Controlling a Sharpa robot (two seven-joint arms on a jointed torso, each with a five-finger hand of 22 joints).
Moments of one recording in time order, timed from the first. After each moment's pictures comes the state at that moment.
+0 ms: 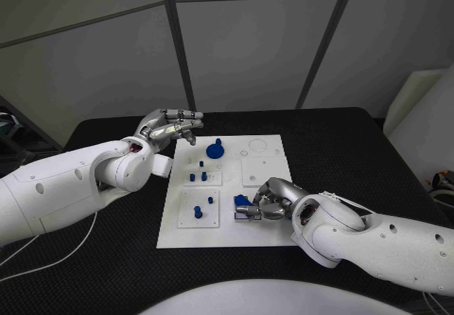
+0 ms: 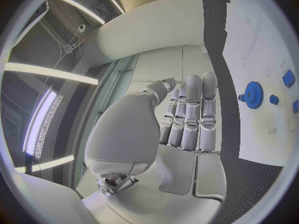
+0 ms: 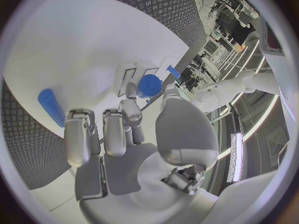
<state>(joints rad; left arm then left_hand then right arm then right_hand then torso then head) 1.10 -0.86 0.05 1.46 -0.10 -0.24 0.32 1.40 -0.15 0.42 -0.03 0.32 0.97 0.20 0.15 0.07 1.03 0.12 0.34 0.12 1.17 0.03 0.93 0.48 0.19 1.08 0.13 0.70 0.88 0.90 -0.83 -0.01 1.84 -1.41 -0.44 -0.61 1.01 -0.13 -0.19 0.30 0.18 1.04 0.07 0.39 0.31 1.37 -0.01 1.15 1.16 1.46 -0.07 1.43 1.29 0.03 1.47 0.05 1.51 1.31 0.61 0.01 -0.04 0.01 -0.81</state>
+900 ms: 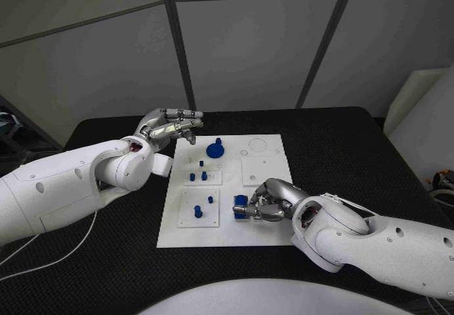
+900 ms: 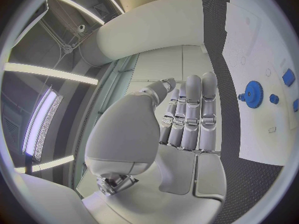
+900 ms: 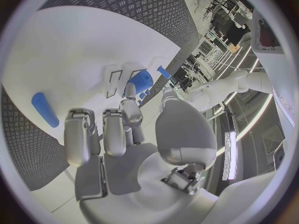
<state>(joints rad) 1.10 -0.86 0.05 1.46 -0.10 -0.24 0.32 1.39 -0.14 0.42 -0.03 0.32 0.97 0.20 0.15 0.07 1.02 0.12 0.34 0.12 1.17 0.03 0.93 0.47 0.19 1.08 0.13 0.70 0.88 0.90 -0.85 -0.01 1.89 -1.42 -0.44 -0.58 0.98 -0.08 -0.15 0.29 0.24 1.04 0.07 0.40 0.33 1.38 -0.01 1.16 1.19 1.46 -0.07 1.43 1.30 0.03 1.47 0.05 1.51 1.31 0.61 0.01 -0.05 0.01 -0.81</state>
